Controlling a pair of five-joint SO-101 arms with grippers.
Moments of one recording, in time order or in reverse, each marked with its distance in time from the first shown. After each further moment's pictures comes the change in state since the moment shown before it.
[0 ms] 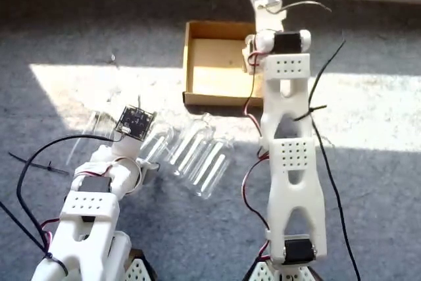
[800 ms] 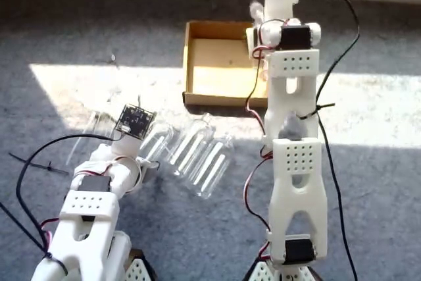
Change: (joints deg) left arm 0.0 0.0 -0.6 0.0 0.0; right arm 0.0 -12.3 1.0 4.4 -6.9
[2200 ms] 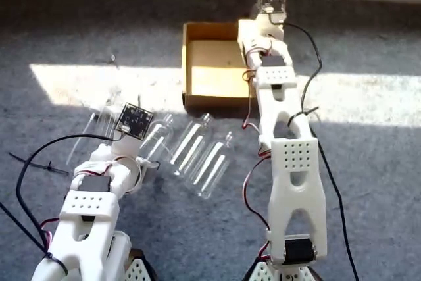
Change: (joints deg) left arm 0.0 0.0 0.0 0.0 0.0; right arm 0.0 4.7 42.8 -82.9 -6.2
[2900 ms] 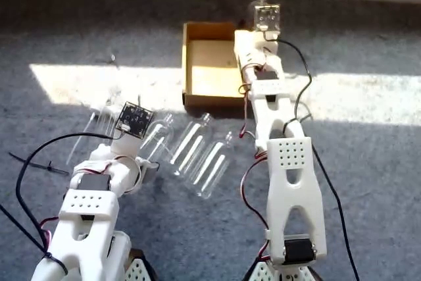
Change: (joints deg) left arm -0.1 0.0 -0.8 2.1 0.0; right arm -0.4 9.1 -0.1 -14.9 0.4
